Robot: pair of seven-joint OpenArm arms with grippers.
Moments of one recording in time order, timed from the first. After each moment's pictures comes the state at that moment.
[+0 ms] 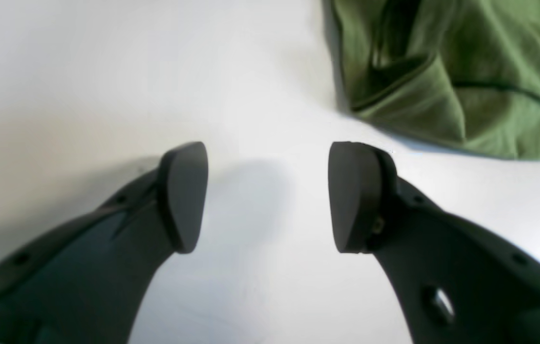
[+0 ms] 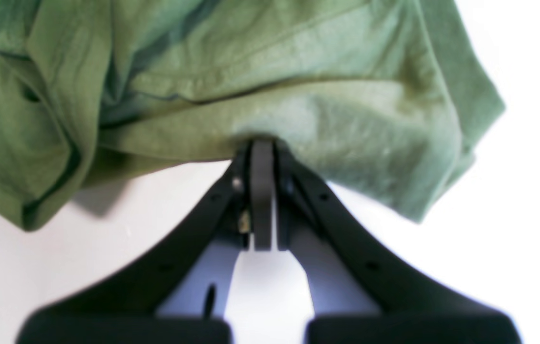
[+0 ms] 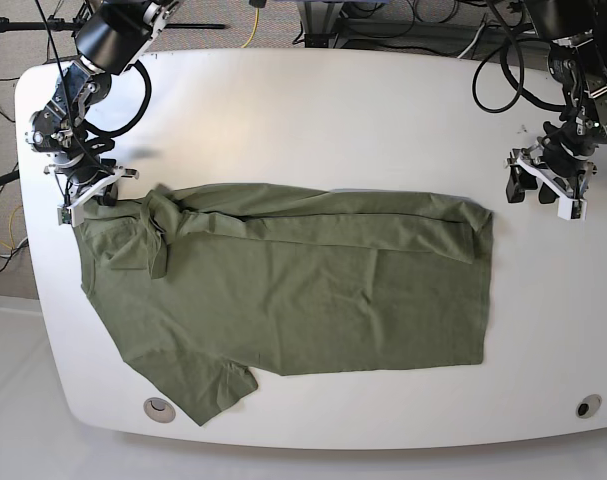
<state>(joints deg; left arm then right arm) 8.2 -20.2 -25.7 81.6 -26.9 -30.2 38.5 3.1 9.2 42.1 74.1 6.7 40.0 -41.8</state>
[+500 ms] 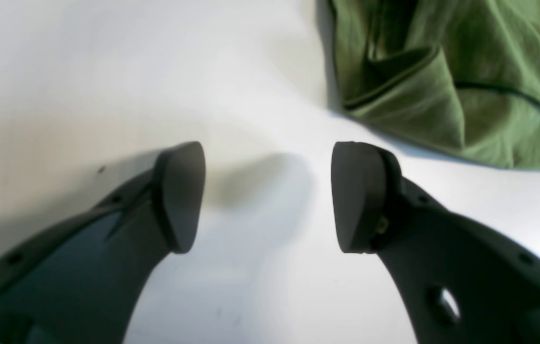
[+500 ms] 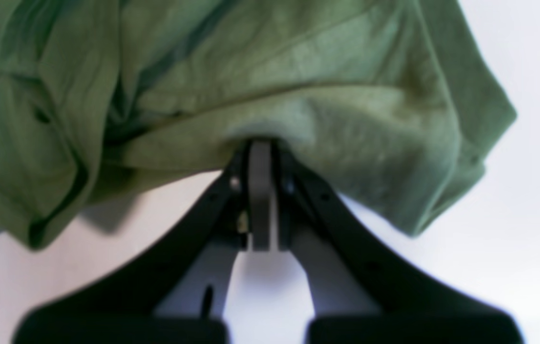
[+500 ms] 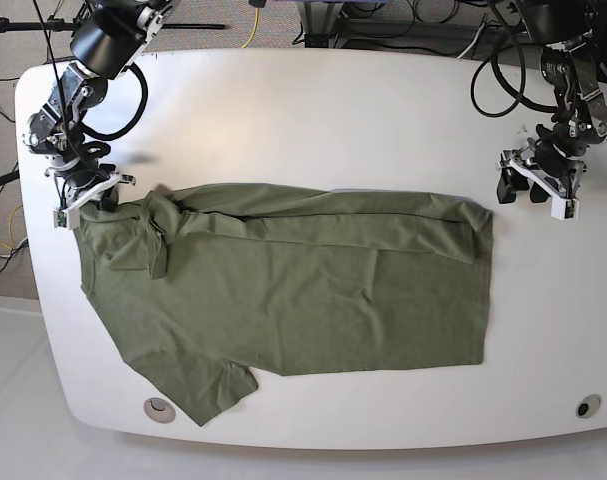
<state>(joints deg) 6.6 -18.6 -25.3 78.5 -27.3 -30.3 37.5 4.8 10.8 42.0 70.4 10.6 40.0 -41.4</state>
